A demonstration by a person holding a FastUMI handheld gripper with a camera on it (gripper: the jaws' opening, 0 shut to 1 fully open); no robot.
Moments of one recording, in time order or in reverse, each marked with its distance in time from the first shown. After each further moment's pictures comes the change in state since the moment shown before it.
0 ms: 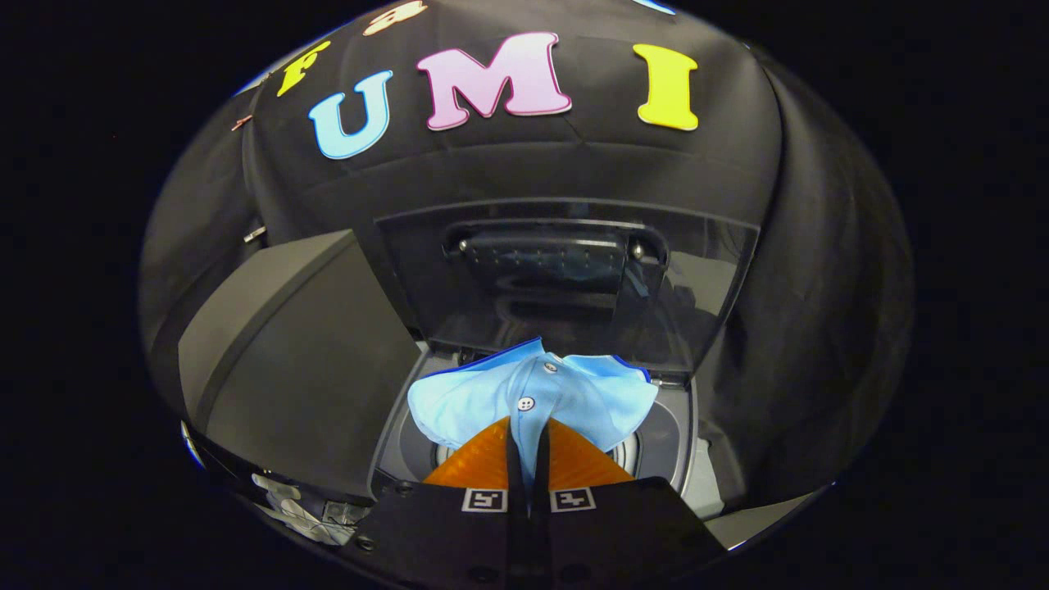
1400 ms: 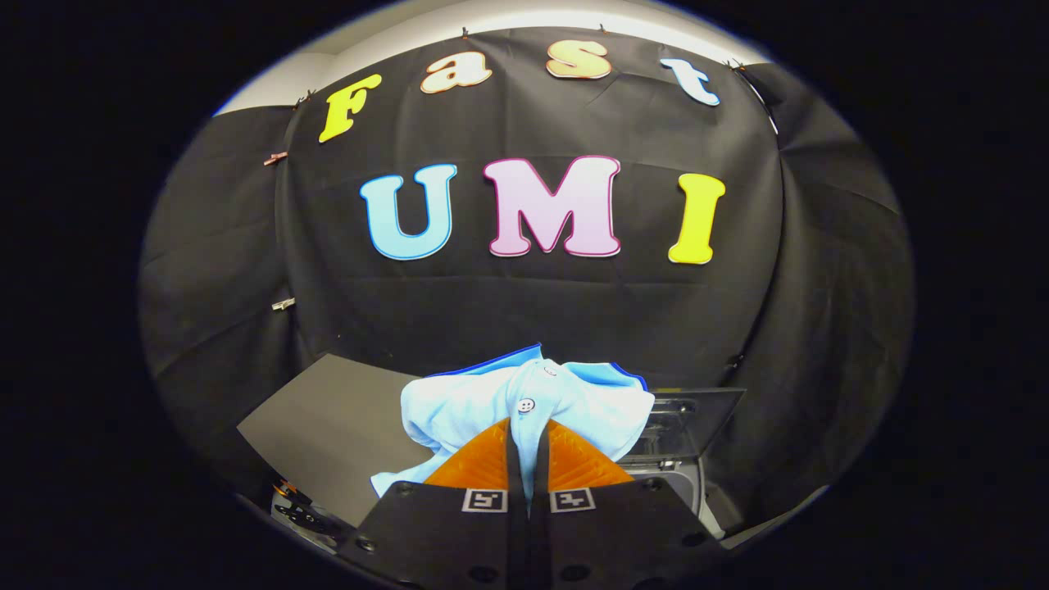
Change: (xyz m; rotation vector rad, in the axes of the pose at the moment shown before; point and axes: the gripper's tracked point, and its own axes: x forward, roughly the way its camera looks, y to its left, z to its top) arm -0.156 0.160 0.170 -0.033 -0.380 -0.024
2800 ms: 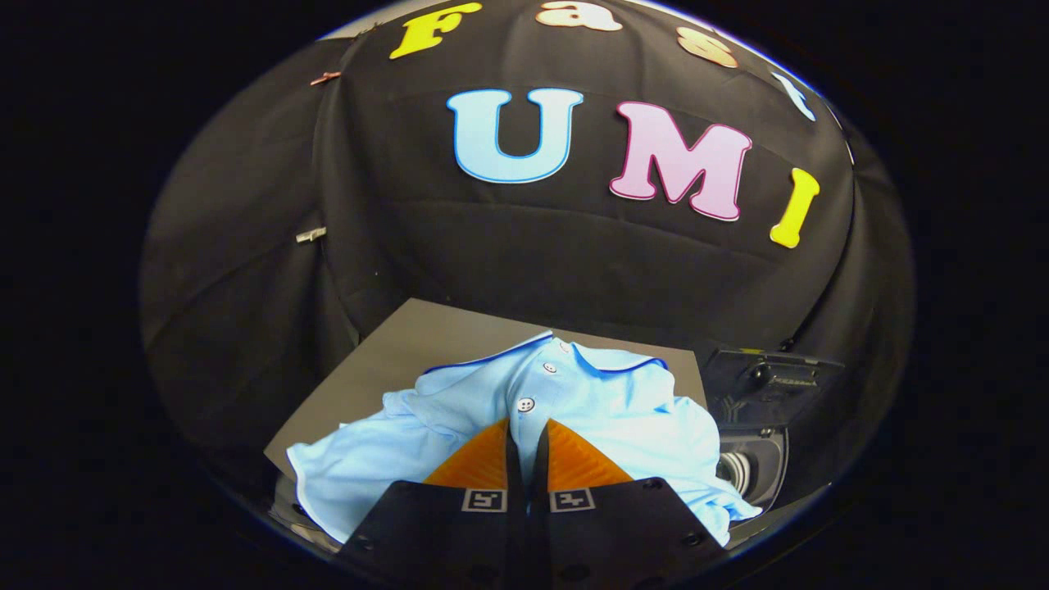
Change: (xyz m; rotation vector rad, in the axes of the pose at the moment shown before) arm 0.080 0.279 -0.088 -0.086 0.214 0.023
